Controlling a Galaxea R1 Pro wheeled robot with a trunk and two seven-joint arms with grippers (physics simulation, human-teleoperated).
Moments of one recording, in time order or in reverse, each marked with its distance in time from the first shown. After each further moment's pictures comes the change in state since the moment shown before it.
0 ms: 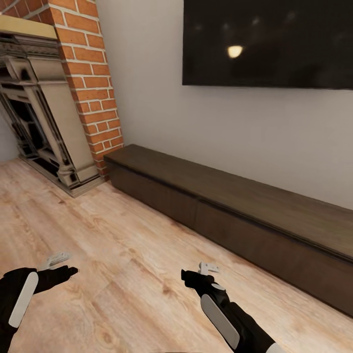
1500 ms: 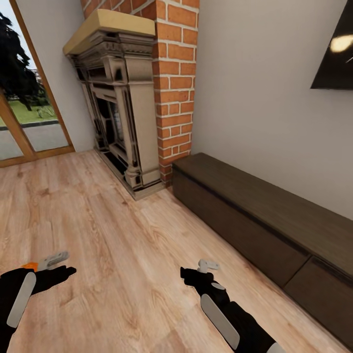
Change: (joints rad) left arm 0.000 -0.001 0.021 0.001 0.003 0.001 -0.001; right arm 0.000 -0.004 0.004 -0.020 0.030 -0.010 0.017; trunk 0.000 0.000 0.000
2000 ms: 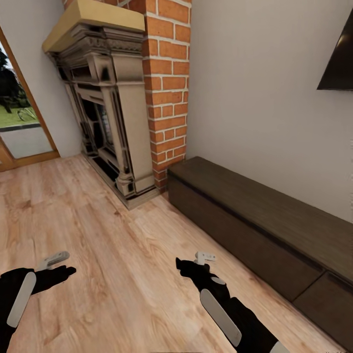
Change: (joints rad) left arm -0.001 0.001 0.000 0.000 -0.001 0.001 0.000; right arm 0.000 -0.006 -0.003 -0.110 -0.002 0.006 0.028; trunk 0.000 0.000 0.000
